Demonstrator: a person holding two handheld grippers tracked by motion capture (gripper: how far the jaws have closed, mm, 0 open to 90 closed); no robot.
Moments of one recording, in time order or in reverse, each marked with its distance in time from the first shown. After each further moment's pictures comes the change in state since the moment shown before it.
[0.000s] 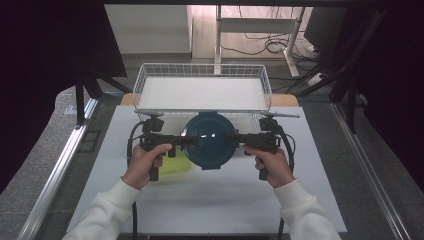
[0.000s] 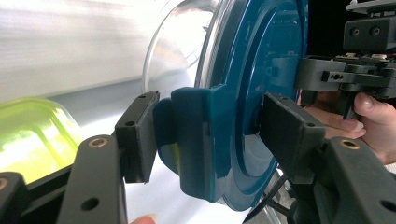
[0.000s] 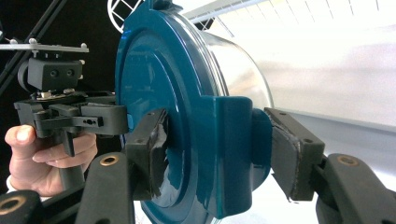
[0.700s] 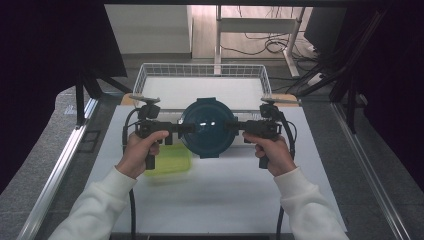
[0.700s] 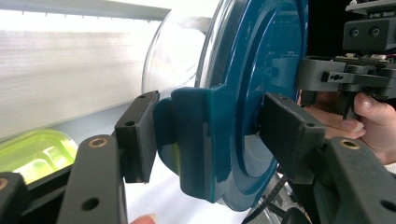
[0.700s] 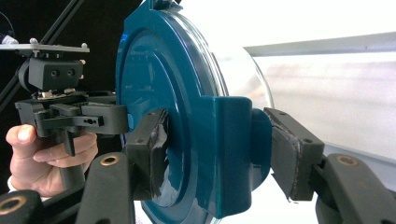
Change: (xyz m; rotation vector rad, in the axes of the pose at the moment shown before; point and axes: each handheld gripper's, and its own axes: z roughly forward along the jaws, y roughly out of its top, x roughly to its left) left arm -0.015 0.028 -0.017 -0.023 0.003 0.022; right arm 0.020 0.030 -0.006 -0.017 0.010 -0.023
